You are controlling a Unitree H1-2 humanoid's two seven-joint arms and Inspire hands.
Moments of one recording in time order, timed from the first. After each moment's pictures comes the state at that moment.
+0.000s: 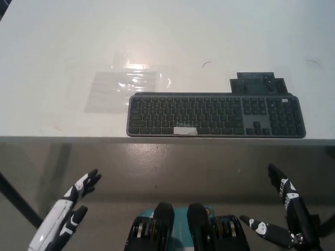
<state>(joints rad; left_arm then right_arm) 0.14 0.34 -0.07 -0.35 0.08 -0.14 -0.17 0.10 -0.12 0.08 -0.08 -0.09 -0.19 0.03</state>
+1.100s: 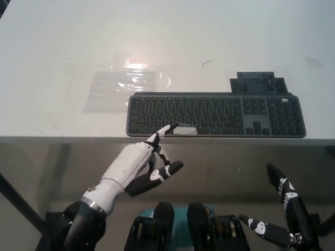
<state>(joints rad) -0.27 0.21 -0.29 -0.16 0.48 -0.03 -0.21 0.09 -0.12 0.08 -0.08 -0.09 -0.19 0.04</state>
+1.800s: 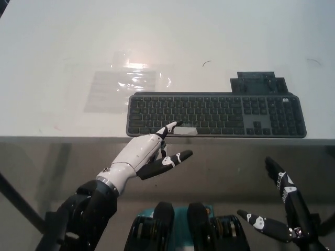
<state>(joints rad) -0.40 0.21 -0.33 0.05 0.56 0.01 -0.23 0.07 -0.12 0.08 -0.09 -0.10 -0.19 0.04</state>
